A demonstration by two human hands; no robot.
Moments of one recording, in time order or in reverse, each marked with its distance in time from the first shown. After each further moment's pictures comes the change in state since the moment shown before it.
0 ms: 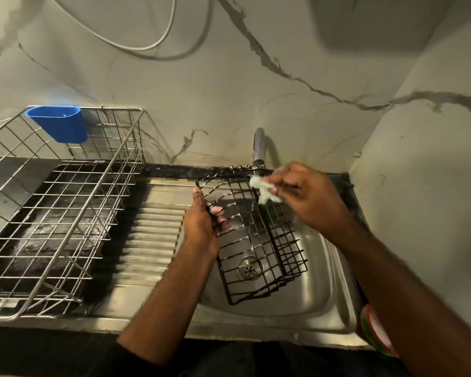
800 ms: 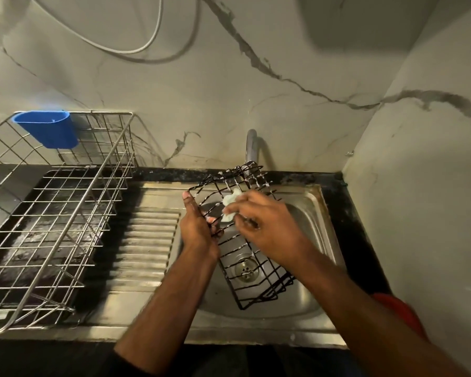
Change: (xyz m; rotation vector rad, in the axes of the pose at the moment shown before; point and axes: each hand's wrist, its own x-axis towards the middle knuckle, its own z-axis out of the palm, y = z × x) left_hand -0.001 -0.008 0.009 -0.084 0.072 0.025; right_hand -0.025 -0.026 0.048 -0.041 -0.096 -0.096
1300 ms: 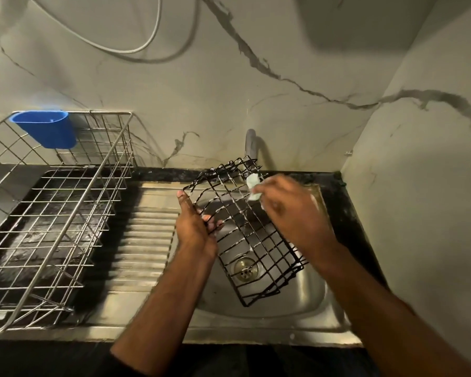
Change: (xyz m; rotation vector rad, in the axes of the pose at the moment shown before) left_hand -0.003 0.008 -0.002 -0.068 -0.014 -0.030; right_hand 0.003 0.031 -0.023 -0.256 0.134 0.019
